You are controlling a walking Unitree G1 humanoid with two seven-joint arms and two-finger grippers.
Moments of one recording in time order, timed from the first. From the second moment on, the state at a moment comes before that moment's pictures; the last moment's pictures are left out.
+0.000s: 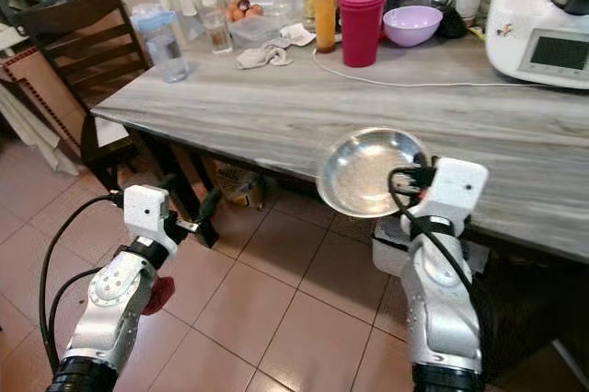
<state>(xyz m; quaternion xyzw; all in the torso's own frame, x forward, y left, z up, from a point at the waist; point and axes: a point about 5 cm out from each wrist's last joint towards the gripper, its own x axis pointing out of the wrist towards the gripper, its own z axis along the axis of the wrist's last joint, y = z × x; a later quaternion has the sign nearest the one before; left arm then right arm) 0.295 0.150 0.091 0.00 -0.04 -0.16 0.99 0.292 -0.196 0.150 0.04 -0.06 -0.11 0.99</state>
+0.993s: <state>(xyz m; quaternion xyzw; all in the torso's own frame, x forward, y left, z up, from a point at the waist) 0.295 0.133 0.093 -0.02 -0.04 -0.19 0.98 0.299 -0.198 0.149 0.04 -0.06 -0.10 0.99</state>
